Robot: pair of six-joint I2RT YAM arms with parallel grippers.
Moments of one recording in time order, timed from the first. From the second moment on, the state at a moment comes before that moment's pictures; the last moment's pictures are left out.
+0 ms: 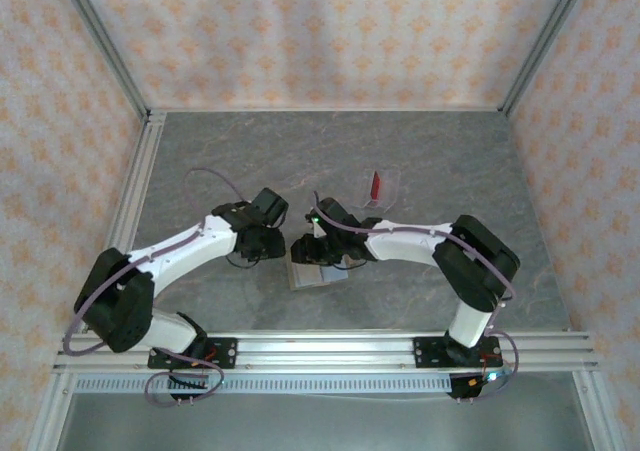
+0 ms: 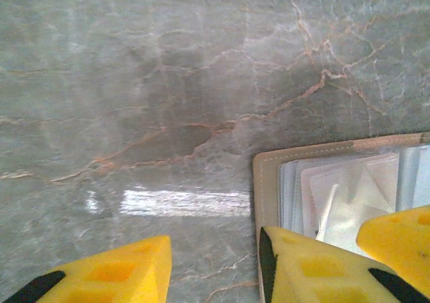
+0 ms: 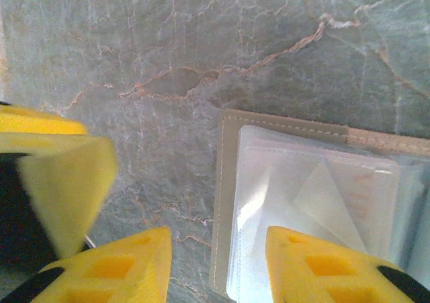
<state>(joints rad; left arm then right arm) -0.57 1.40 0.90 -0.79 -0.03 -0.77 0.87 1.74 0.97 -0.14 -0.39 0.83</state>
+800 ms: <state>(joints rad) -0.59 1.43 0.89 -0.73 0.01 -0.70 0.52 2.00 1.58 -0.82 0.30 0.57</state>
